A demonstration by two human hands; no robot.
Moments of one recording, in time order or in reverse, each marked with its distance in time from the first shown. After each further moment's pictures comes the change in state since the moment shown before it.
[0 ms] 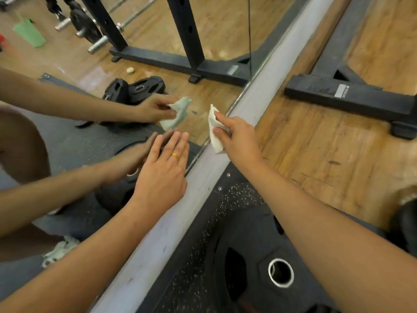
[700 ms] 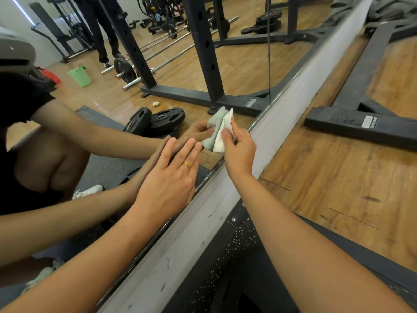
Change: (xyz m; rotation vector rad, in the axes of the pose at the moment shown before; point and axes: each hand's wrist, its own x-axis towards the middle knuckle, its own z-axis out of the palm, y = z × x) left_hand 0.006 0.002 0.040 0.168 0.265 0.004; right_hand 0.038 0.025 0.083 0.475 0.352 0.035
